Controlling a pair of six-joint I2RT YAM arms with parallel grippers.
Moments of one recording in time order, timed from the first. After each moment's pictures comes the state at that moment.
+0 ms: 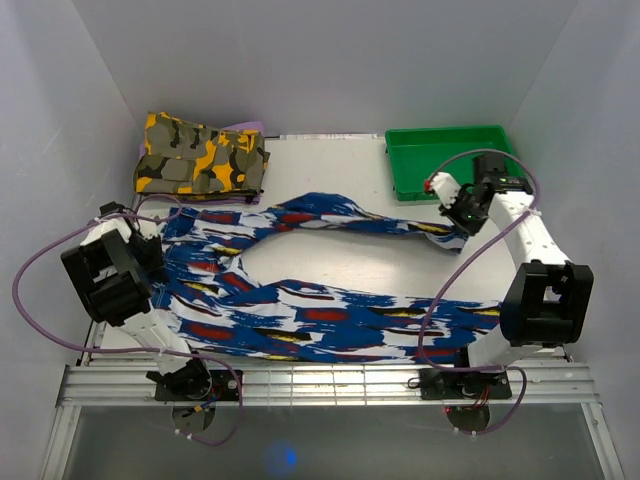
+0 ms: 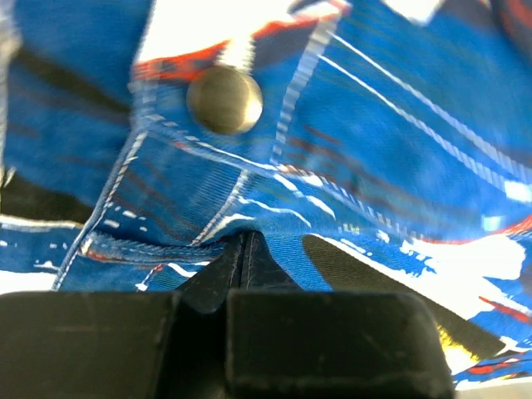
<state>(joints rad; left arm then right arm) 0.50 1.82 1.16 -0.81 0.18 0.28 0.08 1.54 1.28 -0.86 -0.18 -0.95</state>
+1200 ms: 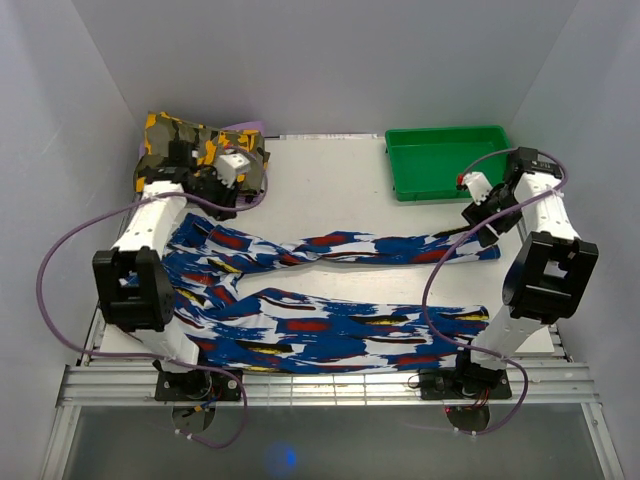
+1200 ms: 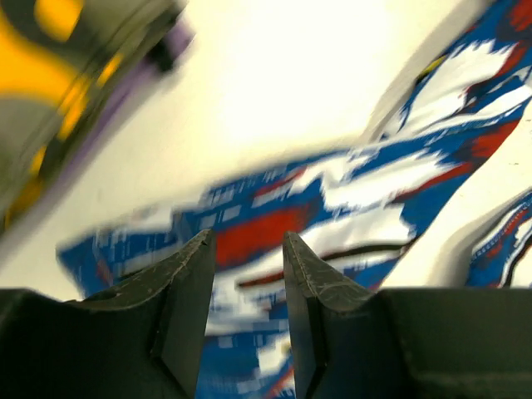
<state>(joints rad) 0.07 1.63 1.39 -0.76 0.49 0.65 -0.21 1.75 1.51 -1.11 -0.15 -0.98</state>
